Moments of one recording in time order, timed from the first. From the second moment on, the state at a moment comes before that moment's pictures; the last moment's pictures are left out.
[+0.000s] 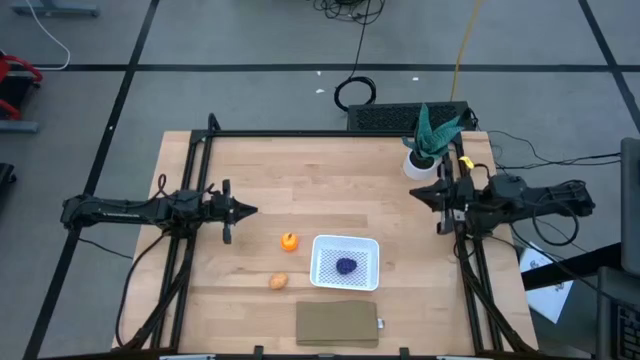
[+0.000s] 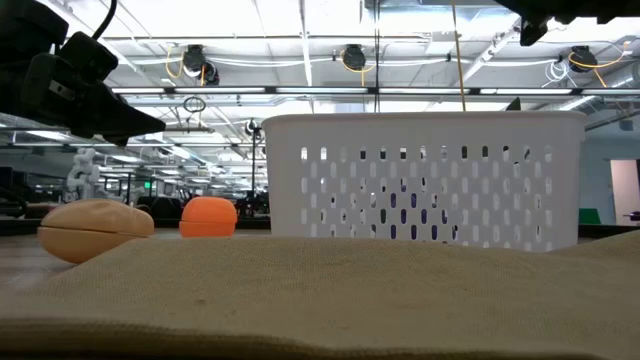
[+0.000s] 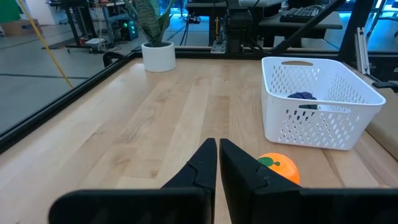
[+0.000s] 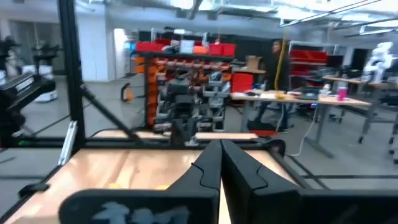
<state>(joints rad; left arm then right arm) 0.02 0.24 0.01 0.05 -0.08 0.00 0.14 0.31 0.41 0.00 0.23 -0.07</state>
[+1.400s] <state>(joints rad) 0.02 0.24 0.01 0.05 -0.08 0.00 0.13 0.02 0.32 -0.26 0.17 -0.06</state>
